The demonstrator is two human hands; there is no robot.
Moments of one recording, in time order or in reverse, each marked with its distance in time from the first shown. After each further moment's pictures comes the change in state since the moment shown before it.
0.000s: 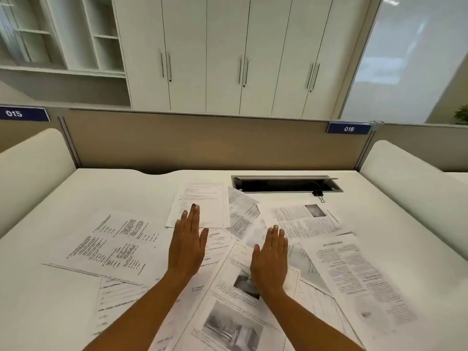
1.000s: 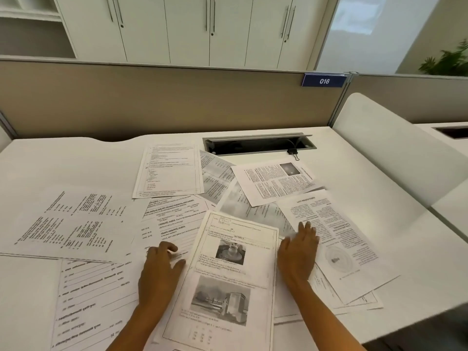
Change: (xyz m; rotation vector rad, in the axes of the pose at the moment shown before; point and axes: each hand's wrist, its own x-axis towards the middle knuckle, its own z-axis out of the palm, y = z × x) left_hand -0.096 0.014 -0.008 -0.250 -0.296 -0.441; right_hand -0.047 0.106 -0.038 -0.029 0.028 0.405
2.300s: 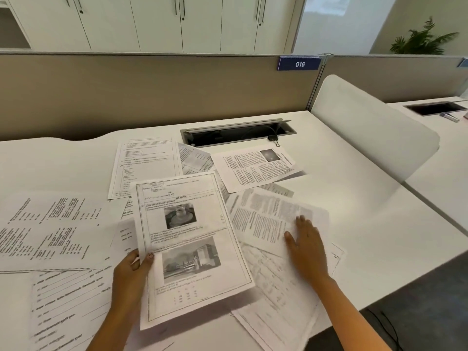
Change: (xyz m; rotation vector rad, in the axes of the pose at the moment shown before) left_hand -0.006 0.000 -0.015 -0.648 -0.105 -0.331; right_hand 0.008 0.071 -0.039 -0.034 -0.307 -0.123
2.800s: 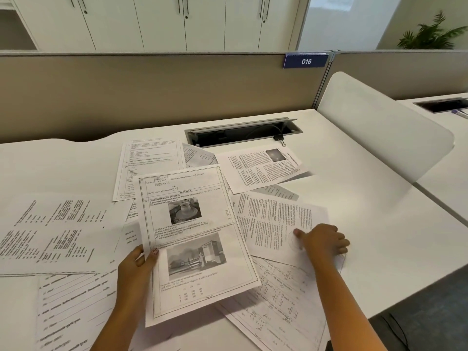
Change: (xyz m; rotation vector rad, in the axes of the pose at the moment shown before) left_hand 0.015 0.002 0.003 -0.087 -0.005 -0.008; right_hand 0.035 -0.038 -0.024 -0.048 0.074 0.771
